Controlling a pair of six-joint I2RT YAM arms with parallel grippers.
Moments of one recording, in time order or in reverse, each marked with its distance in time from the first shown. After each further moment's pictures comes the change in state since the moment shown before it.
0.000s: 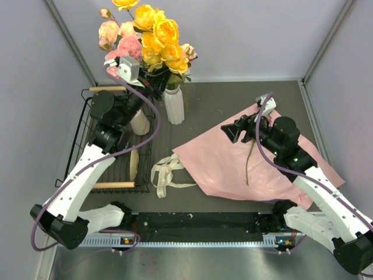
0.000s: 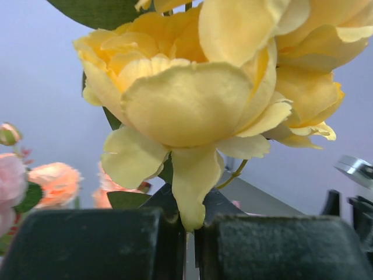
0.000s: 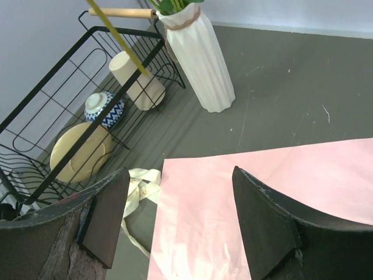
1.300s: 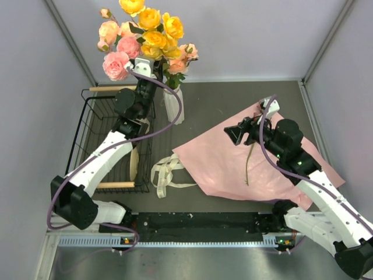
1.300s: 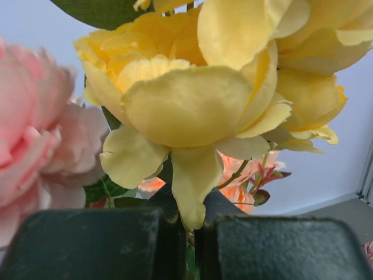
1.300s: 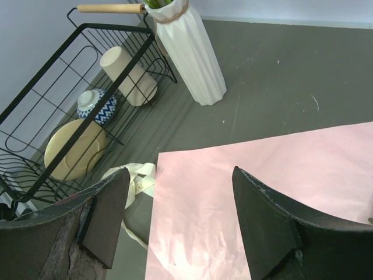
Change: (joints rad) left arm 0.014 0.189 -0.078 0.335 -0.413 0.299; right arm 0.000 -0.051 0.000 -0.074 0.038 0.001
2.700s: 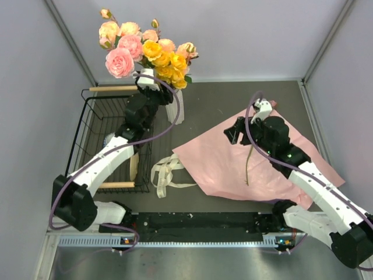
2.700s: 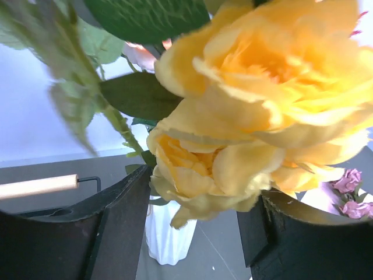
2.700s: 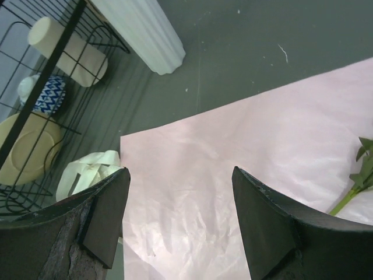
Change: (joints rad) left arm 0.004 0.006 -0.161 -0.209 -0.087 -0.216; right arm 0.000 0.112 -0.016 -0.039 0.101 0.021
